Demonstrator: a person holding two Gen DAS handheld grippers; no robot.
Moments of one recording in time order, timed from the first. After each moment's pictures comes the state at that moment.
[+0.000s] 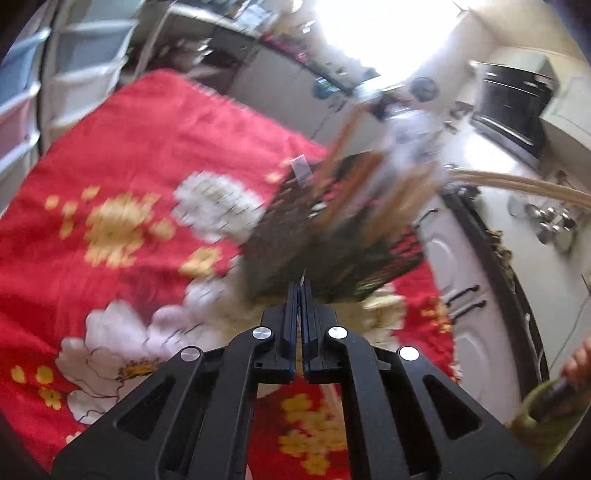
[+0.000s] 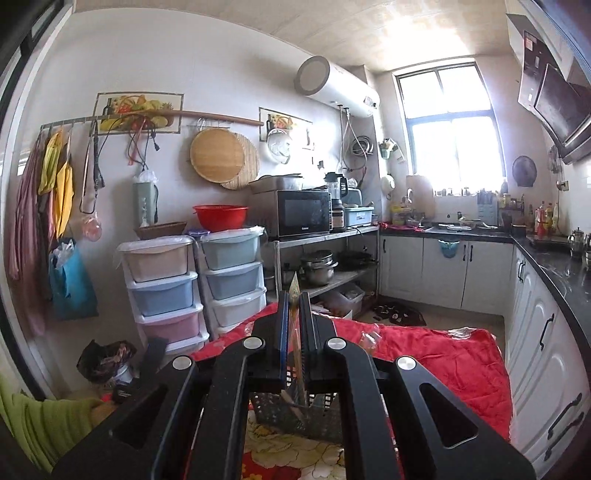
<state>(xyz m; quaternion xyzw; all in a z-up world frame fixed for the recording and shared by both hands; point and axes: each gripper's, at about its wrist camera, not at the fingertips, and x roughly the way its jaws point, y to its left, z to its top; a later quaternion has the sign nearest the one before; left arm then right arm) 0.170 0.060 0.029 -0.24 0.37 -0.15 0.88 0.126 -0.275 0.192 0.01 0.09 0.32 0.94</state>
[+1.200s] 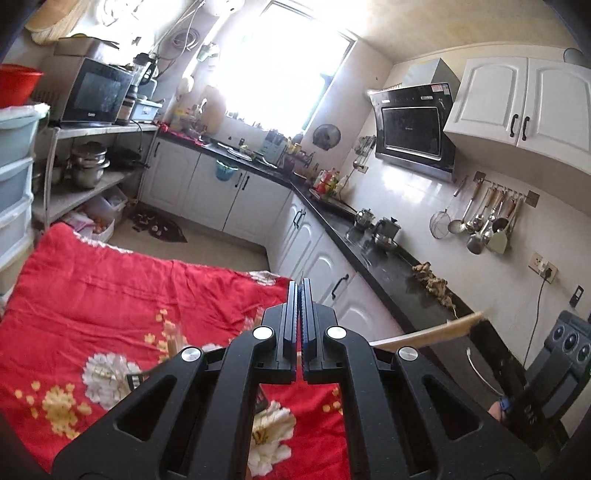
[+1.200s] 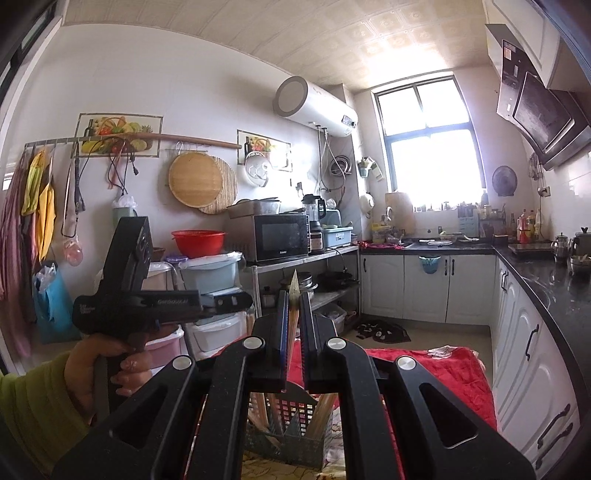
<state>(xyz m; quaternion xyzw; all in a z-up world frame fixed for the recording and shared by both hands) 0.215 -0.025 0.213 -0.18 0.21 -0.25 0.93 0.140 -0.292 0.214 0.03 0.05 0.28 0.96</state>
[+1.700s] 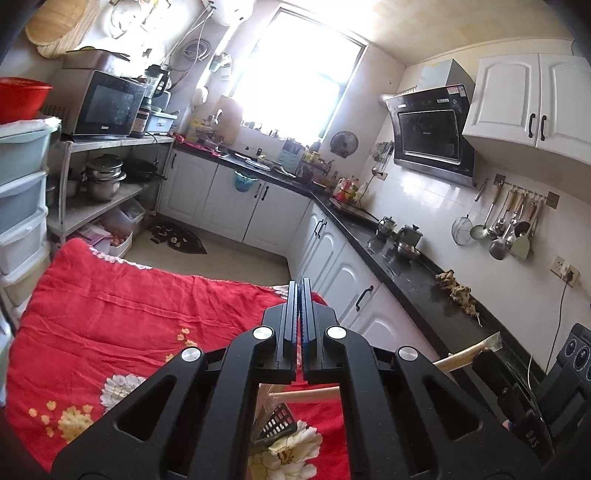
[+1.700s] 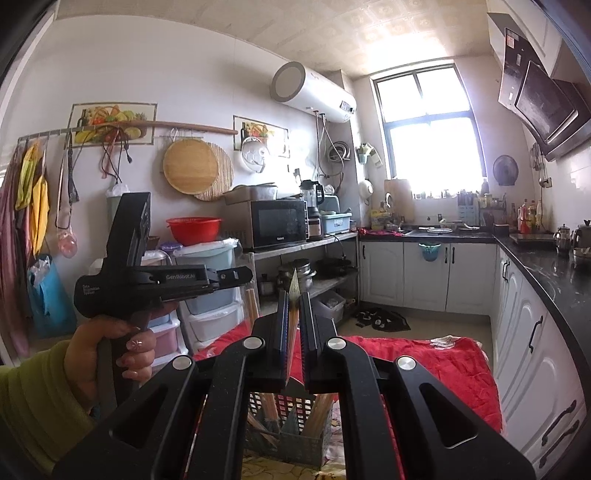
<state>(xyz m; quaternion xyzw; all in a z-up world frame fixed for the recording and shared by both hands) 0.238 -0.019 0.211 -0.16 0.20 -0.21 0.94 0.164 -0.281 0.200 0.02 0.08 0.28 0.96</state>
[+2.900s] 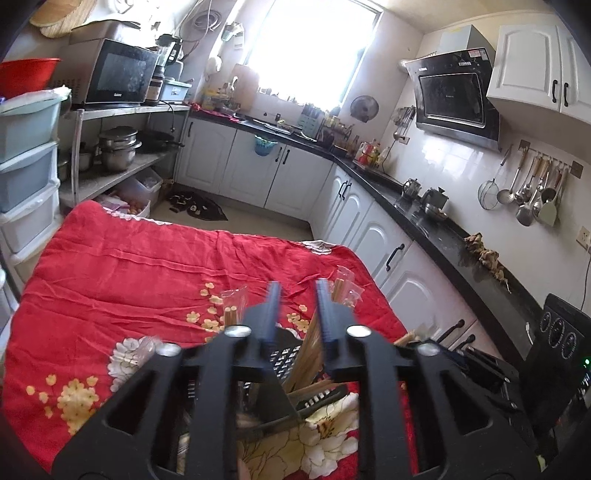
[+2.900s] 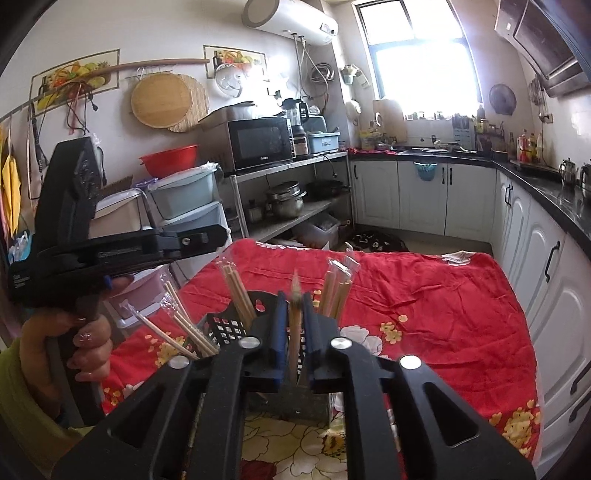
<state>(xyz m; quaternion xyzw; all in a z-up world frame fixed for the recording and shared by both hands) 0.252 -0.015 0.140 -0.13 0.26 -0.19 0.94 0.231 -0.240 0.117 0.02 0.23 0.26 0.94</state>
